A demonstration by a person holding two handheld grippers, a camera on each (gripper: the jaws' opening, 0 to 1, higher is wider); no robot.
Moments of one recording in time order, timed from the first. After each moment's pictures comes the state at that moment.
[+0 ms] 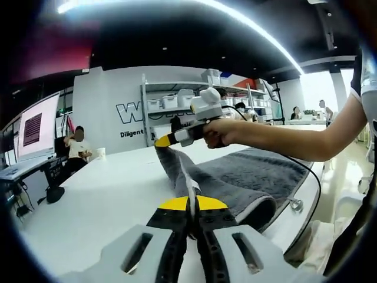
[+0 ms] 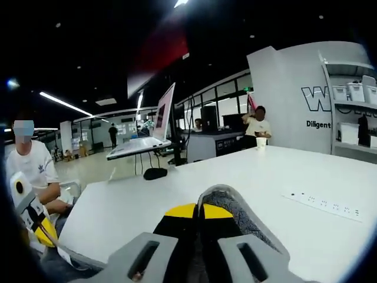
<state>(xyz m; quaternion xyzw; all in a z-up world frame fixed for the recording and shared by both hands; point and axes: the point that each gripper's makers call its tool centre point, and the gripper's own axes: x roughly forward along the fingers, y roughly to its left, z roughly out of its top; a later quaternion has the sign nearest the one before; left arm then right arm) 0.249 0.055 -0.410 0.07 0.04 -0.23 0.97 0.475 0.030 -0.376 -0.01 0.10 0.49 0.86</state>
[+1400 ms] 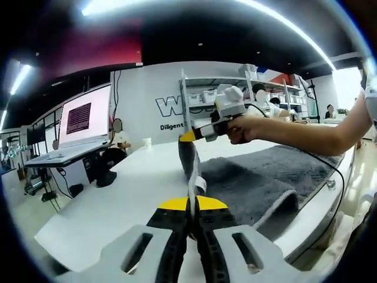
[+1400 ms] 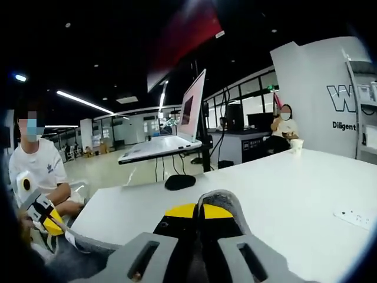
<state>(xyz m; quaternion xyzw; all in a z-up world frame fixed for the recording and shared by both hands) 0.241 0.176 -0.416 0.06 0.05 -0.09 0.99 0.470 0.148 -0.379 -0.01 0.10 0.57 0.82</state>
